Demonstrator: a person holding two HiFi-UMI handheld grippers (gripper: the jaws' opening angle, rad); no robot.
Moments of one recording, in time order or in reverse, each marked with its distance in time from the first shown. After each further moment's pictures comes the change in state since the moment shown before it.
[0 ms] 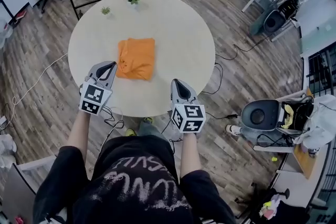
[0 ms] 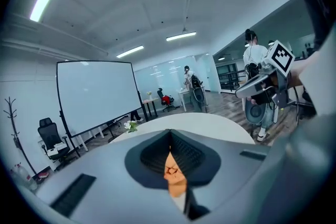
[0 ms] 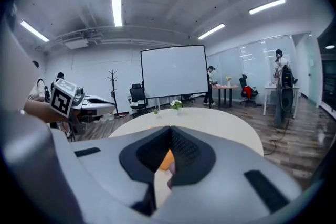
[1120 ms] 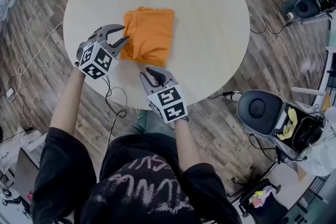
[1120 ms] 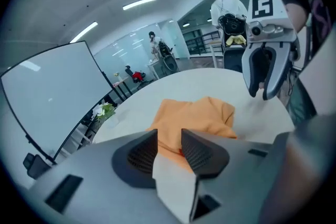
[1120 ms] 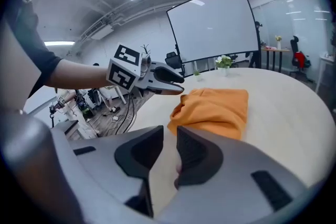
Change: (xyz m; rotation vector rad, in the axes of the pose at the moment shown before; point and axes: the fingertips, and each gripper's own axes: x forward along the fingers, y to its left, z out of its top) left arm 0.131 0.034 -0.124 0.342 0.326 -0.277; right arm 0.130 0.124 -0.122 -0.040 0.398 0.477
